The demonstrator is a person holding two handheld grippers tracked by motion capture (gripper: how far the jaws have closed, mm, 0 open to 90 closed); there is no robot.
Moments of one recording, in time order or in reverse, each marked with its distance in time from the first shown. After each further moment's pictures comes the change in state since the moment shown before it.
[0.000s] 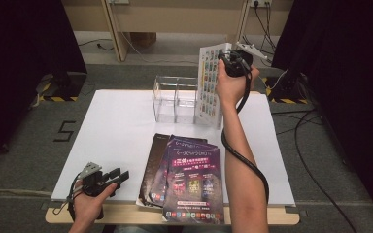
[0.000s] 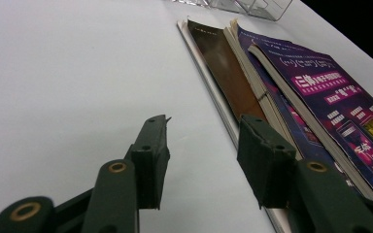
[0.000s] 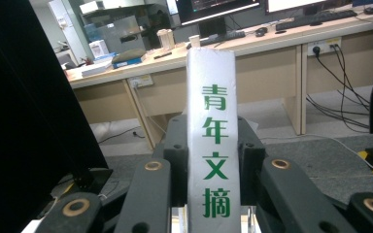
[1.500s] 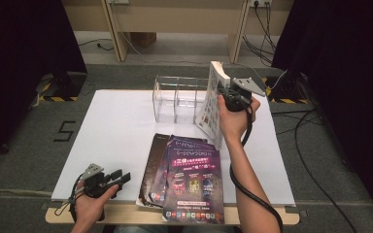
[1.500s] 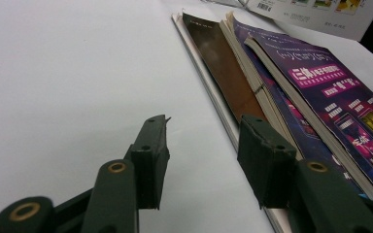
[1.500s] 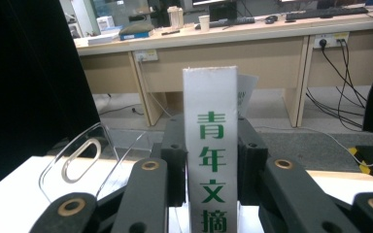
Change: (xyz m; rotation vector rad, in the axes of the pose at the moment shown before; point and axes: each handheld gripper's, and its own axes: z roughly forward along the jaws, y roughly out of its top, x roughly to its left) left arm -0.003 -0.004 0.002 0.009 -0.005 0.006; right arm -0.010 -0.070 -0.055 0.048 0.030 -0.116
